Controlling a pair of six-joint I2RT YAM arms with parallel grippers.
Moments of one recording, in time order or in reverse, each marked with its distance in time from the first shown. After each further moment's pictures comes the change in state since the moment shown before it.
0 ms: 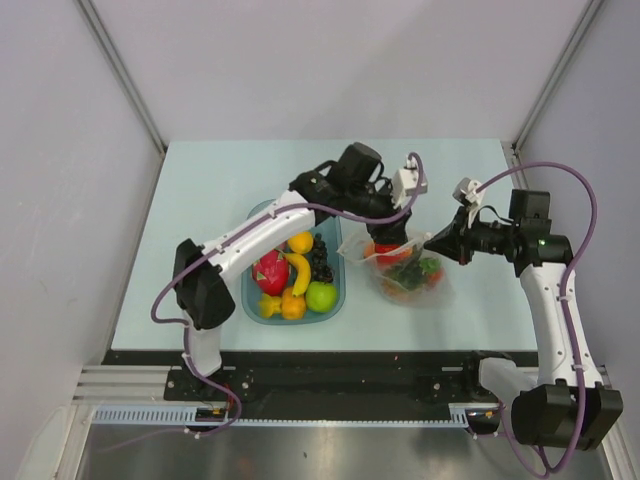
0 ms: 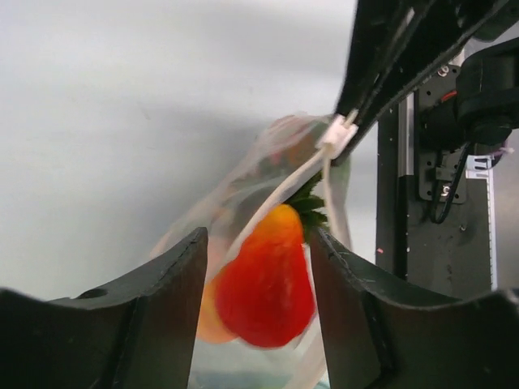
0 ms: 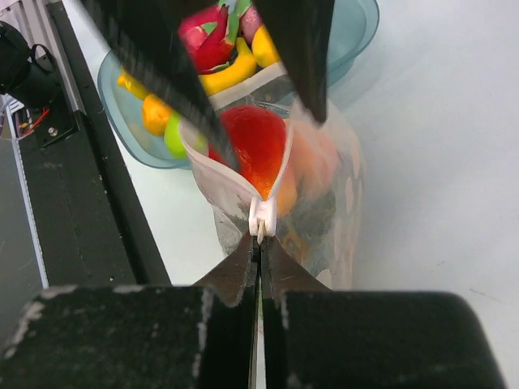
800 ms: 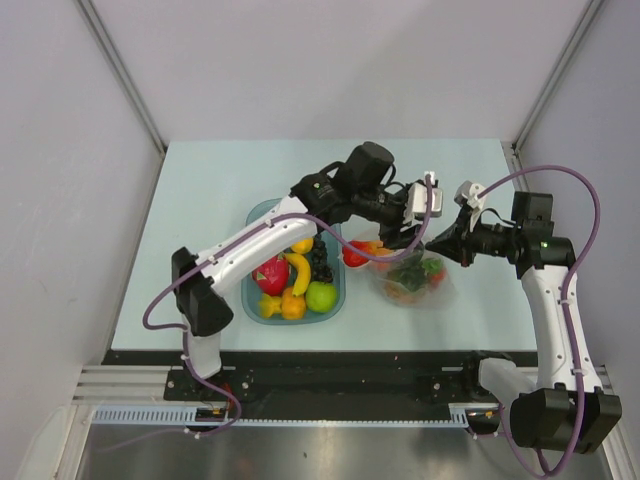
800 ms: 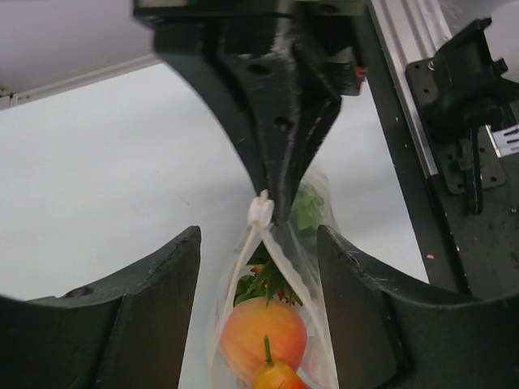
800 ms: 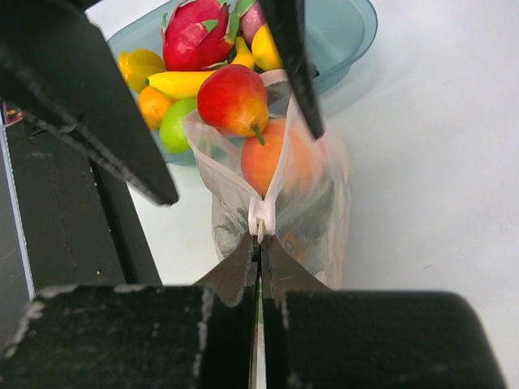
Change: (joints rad) left arm -0.090 -0.026 0.077 0.014 0.029 0.277; right arm -0.019 -0.018 0.000 -0.029 -0.019 -0.080
